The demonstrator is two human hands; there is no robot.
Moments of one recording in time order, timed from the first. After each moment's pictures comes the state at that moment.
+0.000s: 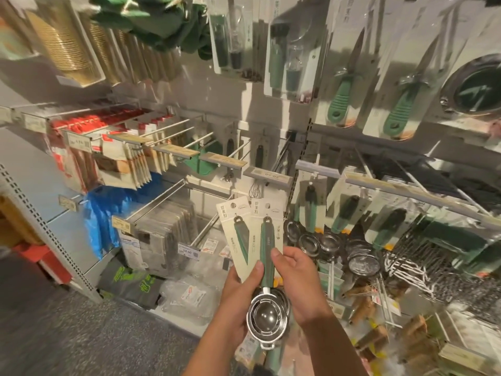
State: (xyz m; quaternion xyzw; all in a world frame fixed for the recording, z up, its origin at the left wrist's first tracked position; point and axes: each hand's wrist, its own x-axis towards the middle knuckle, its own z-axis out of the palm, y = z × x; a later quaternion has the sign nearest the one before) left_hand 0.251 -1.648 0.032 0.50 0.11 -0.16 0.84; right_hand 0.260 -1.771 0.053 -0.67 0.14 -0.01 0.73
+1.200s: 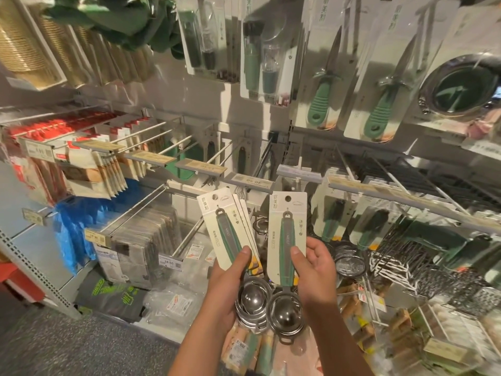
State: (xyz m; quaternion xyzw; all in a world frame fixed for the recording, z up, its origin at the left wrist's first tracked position) left_hand 0.297 -1.659 0.034 0.53 0.11 -0.12 0.83; right_hand 0.264 -1.809 0.069 -0.64 0.17 -0.17 0.73
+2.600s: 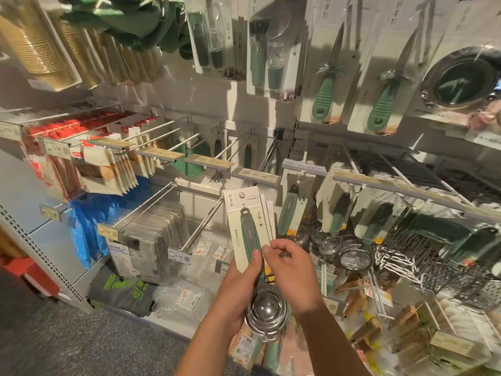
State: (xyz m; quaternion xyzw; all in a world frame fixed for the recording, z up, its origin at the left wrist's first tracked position) left_hand 0.265 -1.656 0.049 0.59 0.01 -0.16 0.80; right_hand 0.262 -1.775 0.067 -0.76 0.12 -0.09 0.63
